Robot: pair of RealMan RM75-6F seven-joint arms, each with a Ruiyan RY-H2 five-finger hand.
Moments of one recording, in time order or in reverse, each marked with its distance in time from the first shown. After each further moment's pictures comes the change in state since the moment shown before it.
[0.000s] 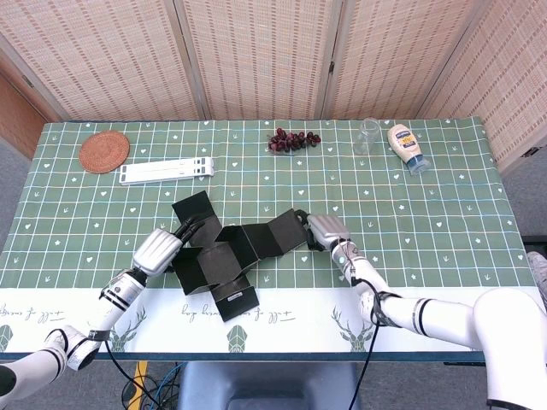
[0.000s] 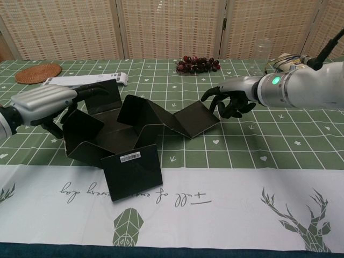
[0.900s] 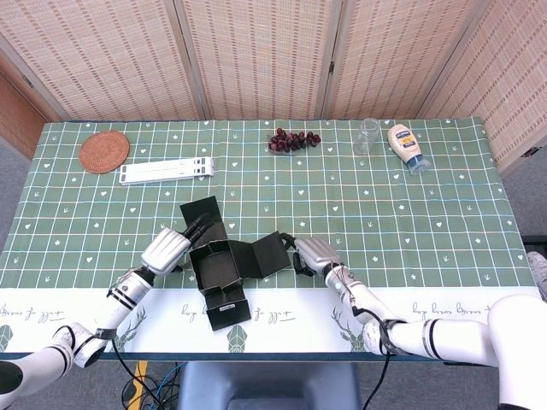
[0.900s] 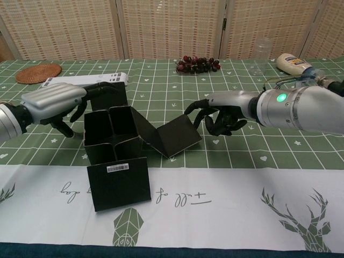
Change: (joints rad) left arm -0.027 -0.019 -0.002 -0.006 0.004 0.002 -0.004; right arm -0.078 0.015 -0.009 -0.192 -0.175 0.071 0.123
